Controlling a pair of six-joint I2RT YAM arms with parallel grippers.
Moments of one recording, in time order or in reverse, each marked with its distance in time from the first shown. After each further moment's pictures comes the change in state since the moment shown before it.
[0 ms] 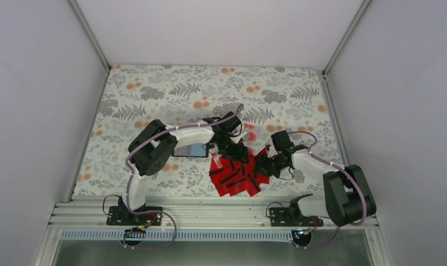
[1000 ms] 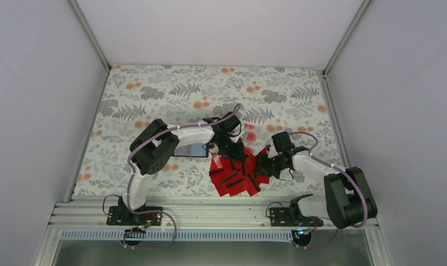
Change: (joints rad) left arm 0.004 0.014 -0.002 0.027 0.003 -0.126; right arm -0.003 -0.023 -0.024 0.028 -0.008 0.002
